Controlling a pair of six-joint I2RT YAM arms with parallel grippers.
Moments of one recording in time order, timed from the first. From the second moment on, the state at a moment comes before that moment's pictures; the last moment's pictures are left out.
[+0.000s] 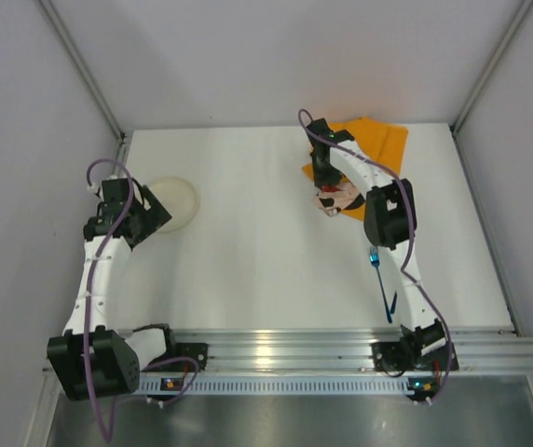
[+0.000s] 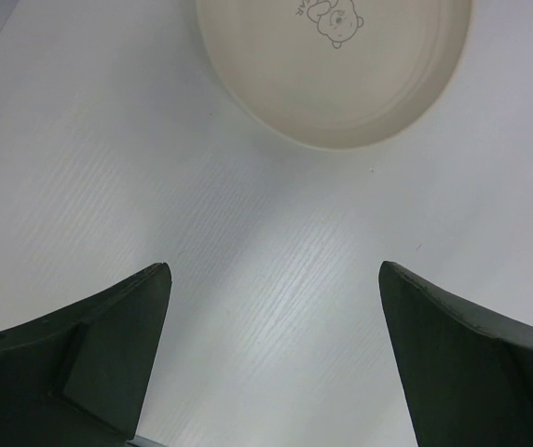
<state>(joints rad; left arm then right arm) 0.14 1.13 0.99 -0.73 -0.12 -0.54 0.40 2.50 2.30 -0.98 0.23 0.29</state>
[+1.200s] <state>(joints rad) -0.61 1.91 1.32 -0.39 0.02 -0.60 0.31 1.55 1.36 -0.88 0.10 0.36</state>
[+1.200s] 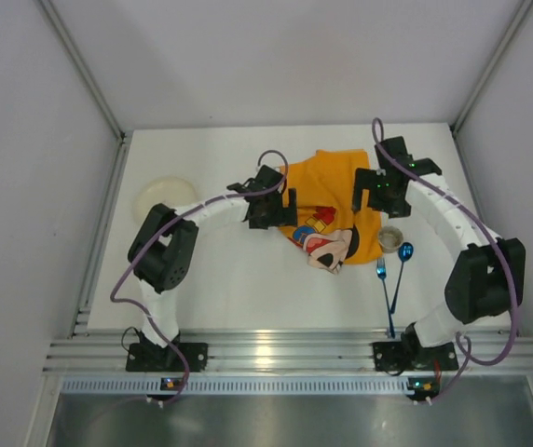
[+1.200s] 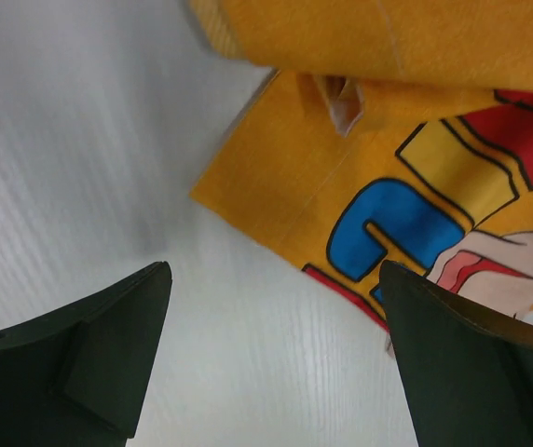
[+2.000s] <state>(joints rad) -0.64 2.13 1.56 -0.42 -0.05 -0.60 0.01 2.14 1.66 -0.71 -0.23 0.45</state>
